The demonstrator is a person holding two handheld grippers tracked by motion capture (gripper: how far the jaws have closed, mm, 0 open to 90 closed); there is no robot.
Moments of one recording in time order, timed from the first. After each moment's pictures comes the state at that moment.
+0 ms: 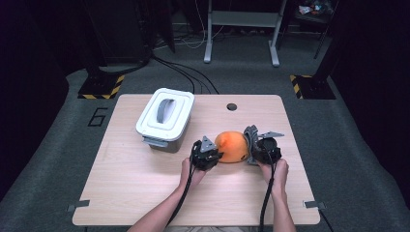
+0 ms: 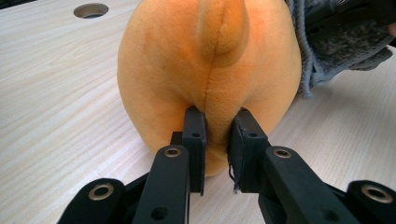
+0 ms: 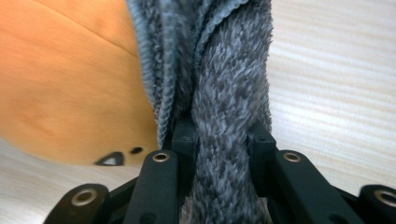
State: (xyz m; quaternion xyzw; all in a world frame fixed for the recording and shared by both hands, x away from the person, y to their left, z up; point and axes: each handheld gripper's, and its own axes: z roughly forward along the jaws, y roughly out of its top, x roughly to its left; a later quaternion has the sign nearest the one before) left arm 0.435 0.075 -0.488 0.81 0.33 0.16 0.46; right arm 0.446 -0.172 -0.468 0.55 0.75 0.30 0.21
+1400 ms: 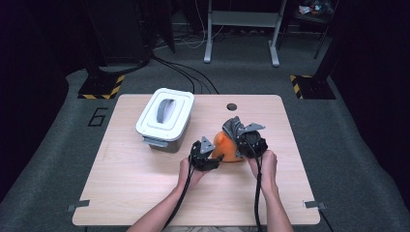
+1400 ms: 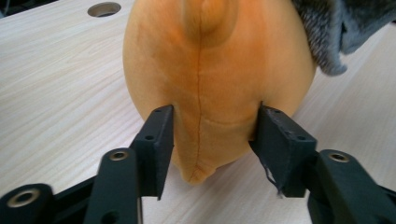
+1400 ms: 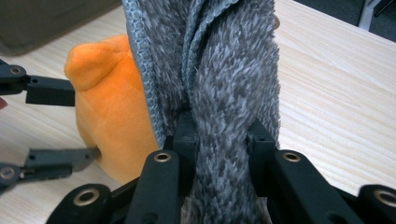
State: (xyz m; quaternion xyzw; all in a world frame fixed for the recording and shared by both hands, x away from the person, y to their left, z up) left arm 0.437 0.075 -0.495 0.82 0.32 0.19 0.43; right arm 0.441 -0.115 -0.423 0.48 0.78 0.30 0.26
